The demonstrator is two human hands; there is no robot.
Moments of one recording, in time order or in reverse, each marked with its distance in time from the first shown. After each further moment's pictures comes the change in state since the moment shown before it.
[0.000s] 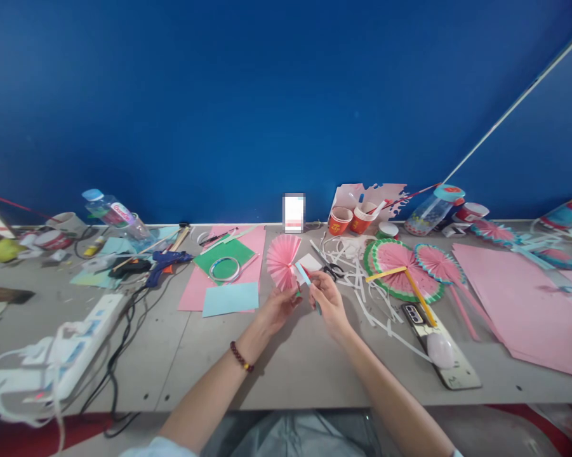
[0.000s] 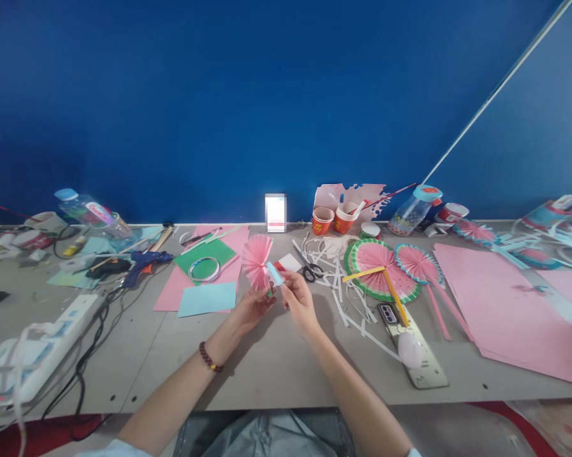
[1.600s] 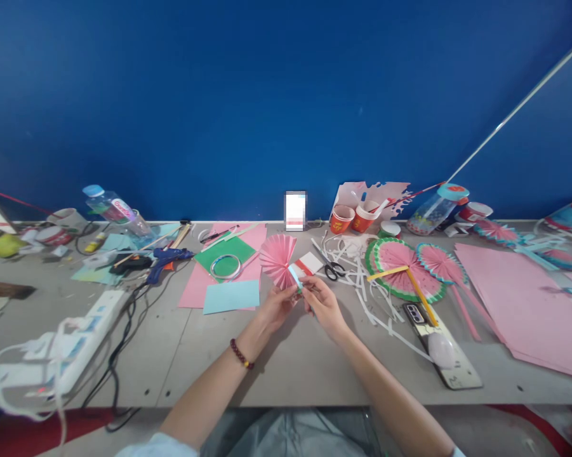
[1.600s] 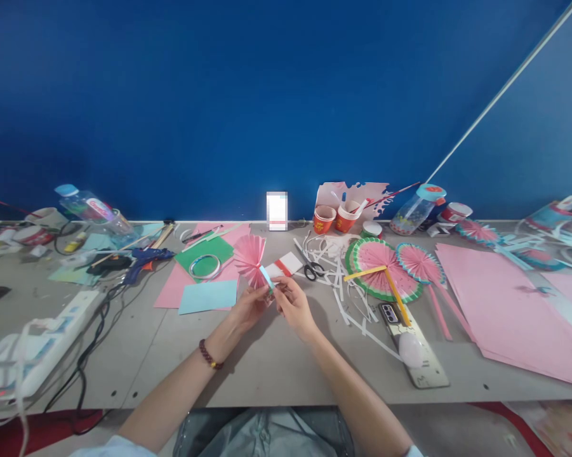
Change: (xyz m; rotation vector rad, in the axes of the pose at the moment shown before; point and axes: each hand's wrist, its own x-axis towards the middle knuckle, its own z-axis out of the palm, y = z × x) left_hand -0.003 0.003 0.007 0.079 -0.051 0.074; right_hand -0.005 -0.007 0.011 -0.092 -0.065 0.156
